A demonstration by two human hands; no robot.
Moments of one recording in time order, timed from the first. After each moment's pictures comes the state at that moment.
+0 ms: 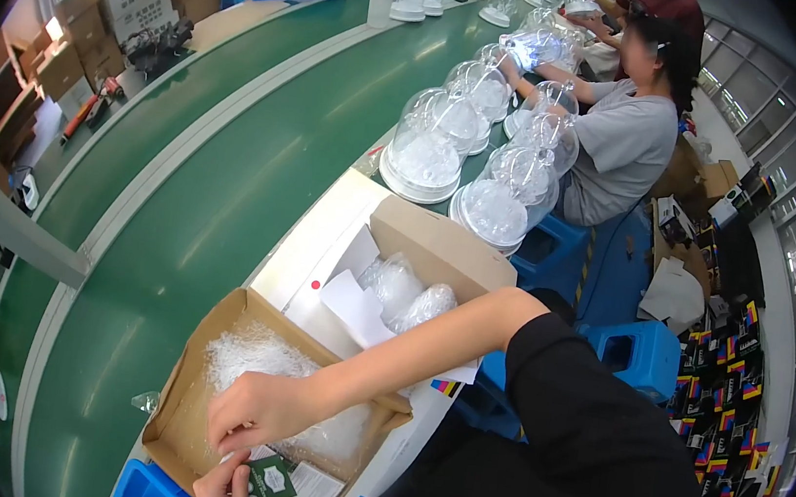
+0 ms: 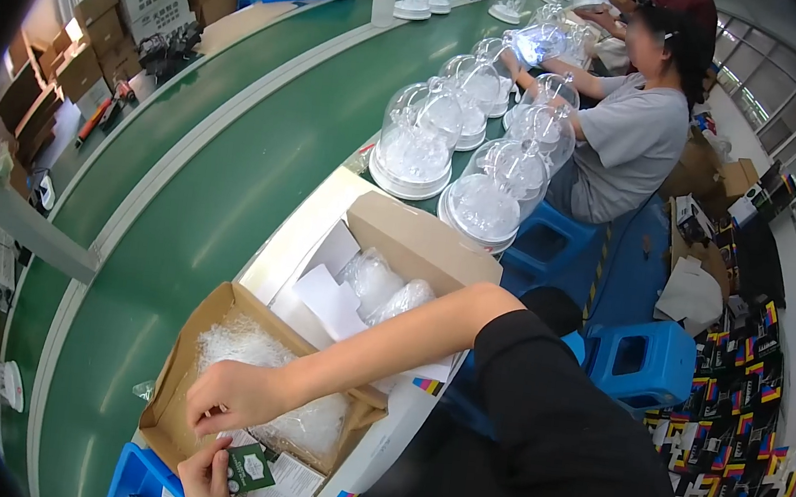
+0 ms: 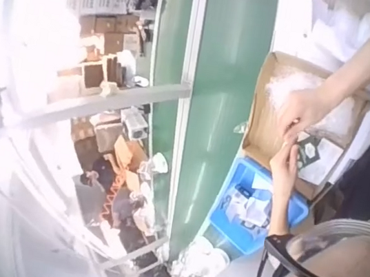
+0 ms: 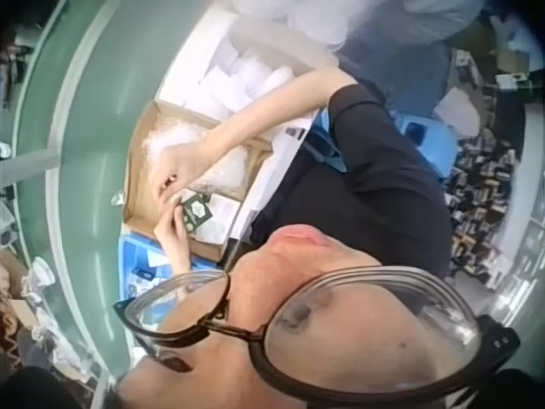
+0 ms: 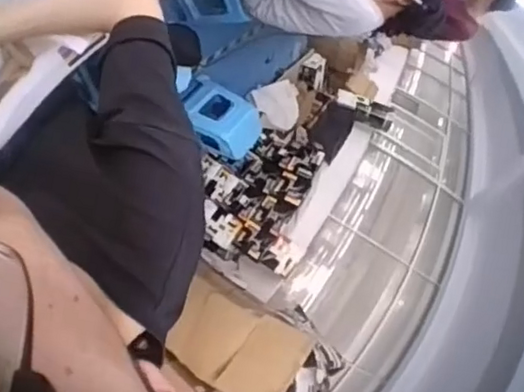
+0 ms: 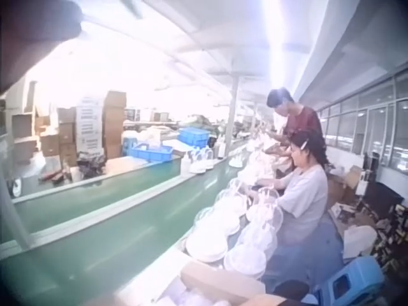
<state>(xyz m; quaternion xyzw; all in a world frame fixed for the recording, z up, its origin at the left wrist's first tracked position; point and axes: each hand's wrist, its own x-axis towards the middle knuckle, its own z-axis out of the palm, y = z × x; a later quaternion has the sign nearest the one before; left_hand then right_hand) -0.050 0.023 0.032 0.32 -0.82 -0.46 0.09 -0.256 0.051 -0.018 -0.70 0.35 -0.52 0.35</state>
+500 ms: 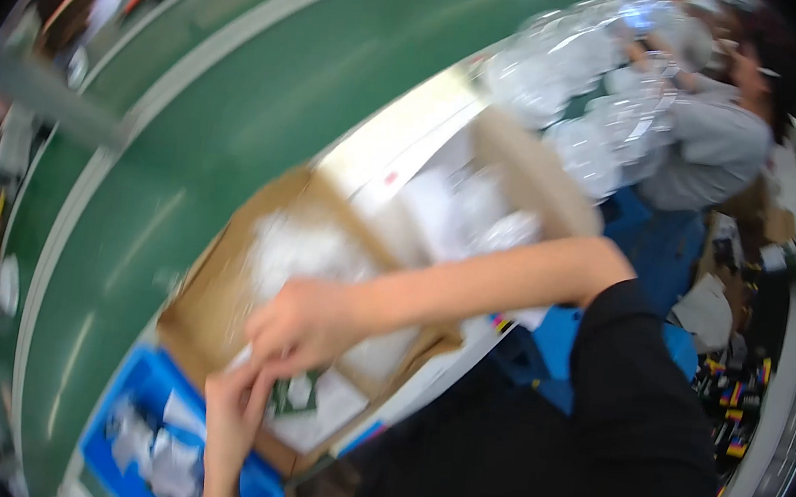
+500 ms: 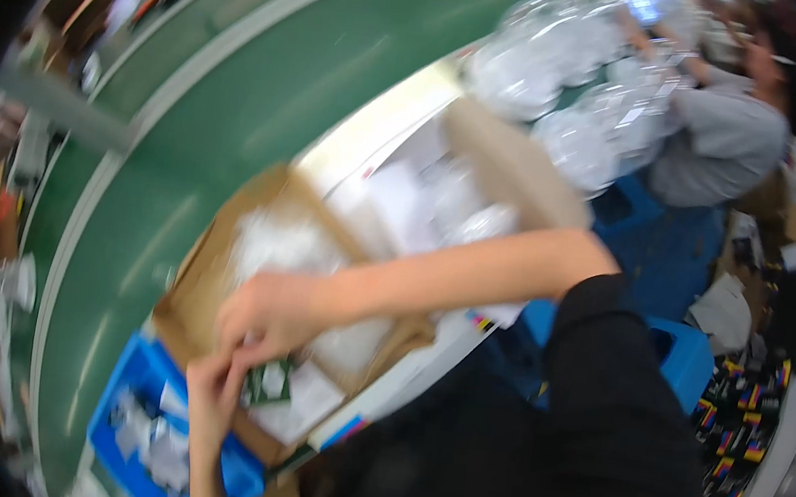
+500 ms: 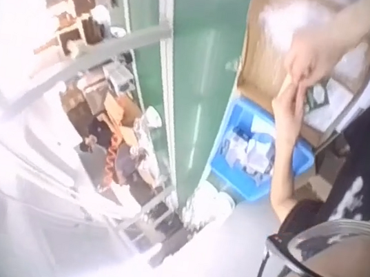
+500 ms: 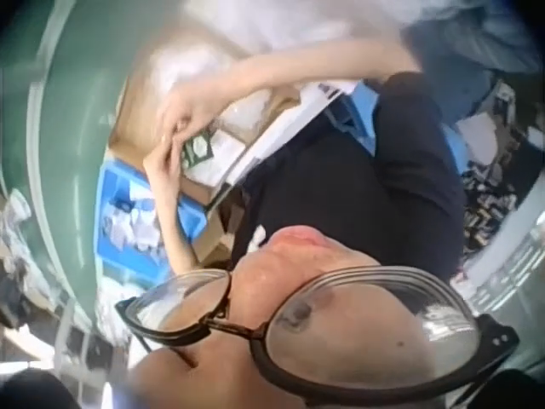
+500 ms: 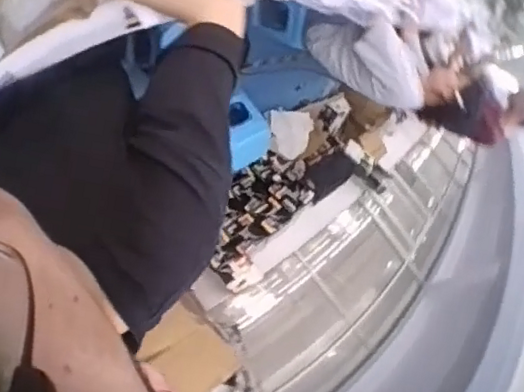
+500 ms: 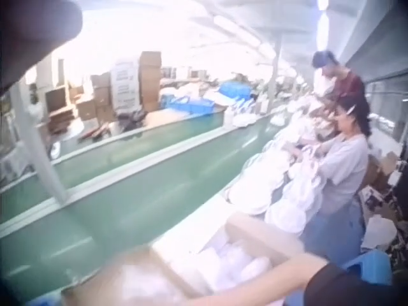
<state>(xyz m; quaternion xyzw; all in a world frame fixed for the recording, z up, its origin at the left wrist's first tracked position) -0.040 0.023 0.015 0.33 -0.83 -0.44 0.10 -0.245 0.050 -0.028 -0.76 0.29 -0.48 0.31</state>
